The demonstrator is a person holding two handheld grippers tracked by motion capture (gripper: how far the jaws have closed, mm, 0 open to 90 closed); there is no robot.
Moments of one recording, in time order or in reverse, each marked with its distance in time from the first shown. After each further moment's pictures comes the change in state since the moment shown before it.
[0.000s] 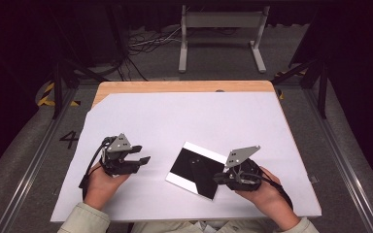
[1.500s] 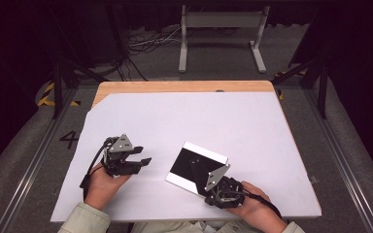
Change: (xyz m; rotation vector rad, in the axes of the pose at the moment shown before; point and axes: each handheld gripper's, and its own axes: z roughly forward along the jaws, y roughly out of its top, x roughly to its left) left arm -0.002 0.000 0.003 0.015 -0.010 0.010; right arm 0.029 -0.012 0.057 0.213 0.106 -0.099
